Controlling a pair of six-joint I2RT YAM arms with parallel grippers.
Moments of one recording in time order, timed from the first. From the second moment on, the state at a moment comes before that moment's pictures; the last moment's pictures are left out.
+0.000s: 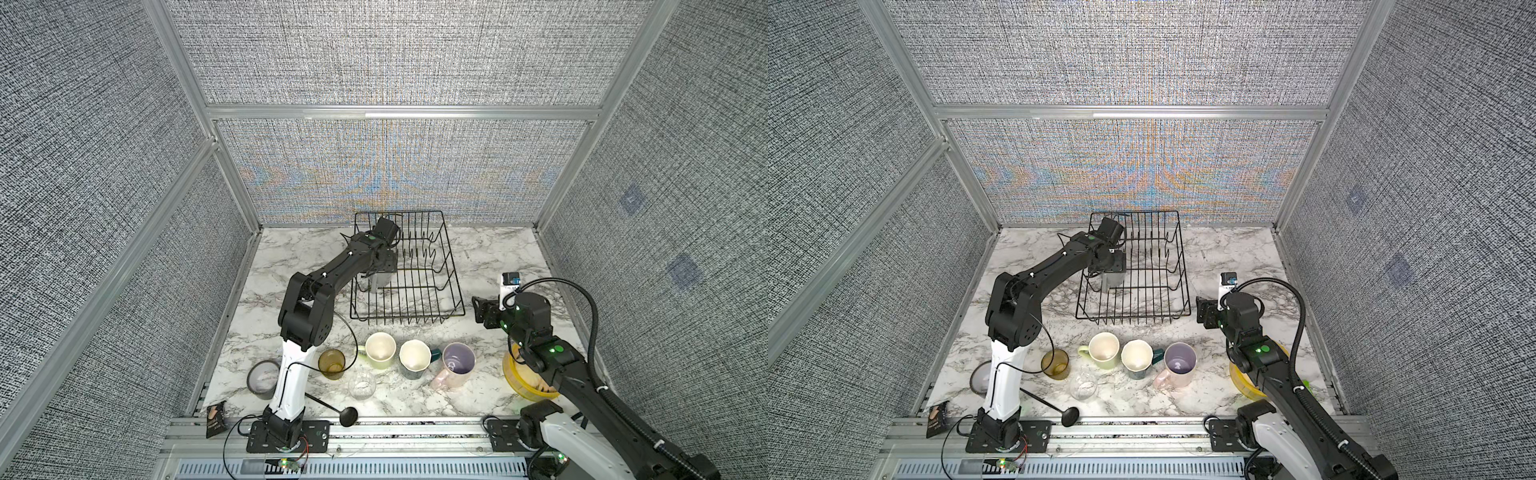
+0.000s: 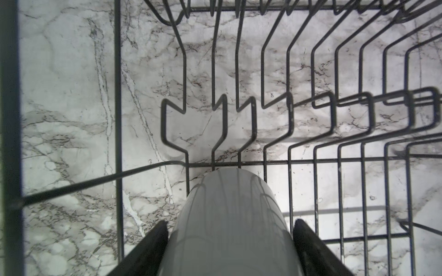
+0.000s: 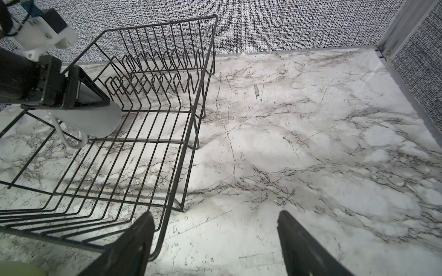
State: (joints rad) left arm -0.56 2.20 1.90 -0.81 -0.16 -0.46; right arm 0.32 0.83 0.53 -0.16 0.08 0.21
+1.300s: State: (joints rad) left arm -0.58 2.19 1.93 -0.83 -0.23 -0.49; right arm 0.31 0.89 0.64 -0.37 -0.03 0.31
